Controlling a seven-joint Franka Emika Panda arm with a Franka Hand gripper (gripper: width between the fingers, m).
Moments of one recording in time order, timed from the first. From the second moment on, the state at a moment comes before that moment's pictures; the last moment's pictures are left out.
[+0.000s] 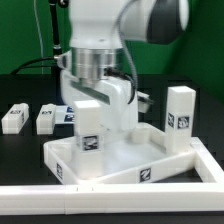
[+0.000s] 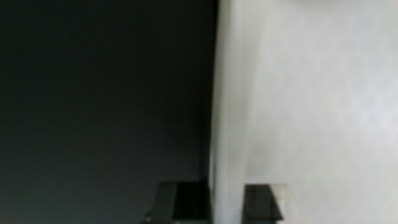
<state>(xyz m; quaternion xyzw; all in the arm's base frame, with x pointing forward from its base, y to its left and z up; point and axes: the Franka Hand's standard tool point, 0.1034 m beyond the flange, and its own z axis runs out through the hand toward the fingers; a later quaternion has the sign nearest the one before) 0.494 -0.036 0.013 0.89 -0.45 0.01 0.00</state>
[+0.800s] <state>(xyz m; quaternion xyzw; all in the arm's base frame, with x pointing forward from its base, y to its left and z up) 0.514 -0.050 0.023 0.99 -0.17 0.03 0.02</state>
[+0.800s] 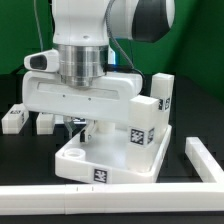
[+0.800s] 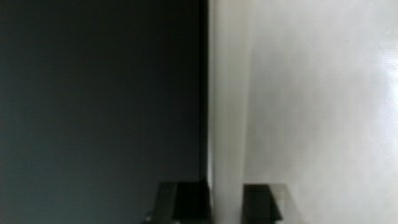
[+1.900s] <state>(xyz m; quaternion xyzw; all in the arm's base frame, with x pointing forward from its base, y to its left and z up) 0.565 -0.059 0.041 0.96 0.28 0.04 0.08</state>
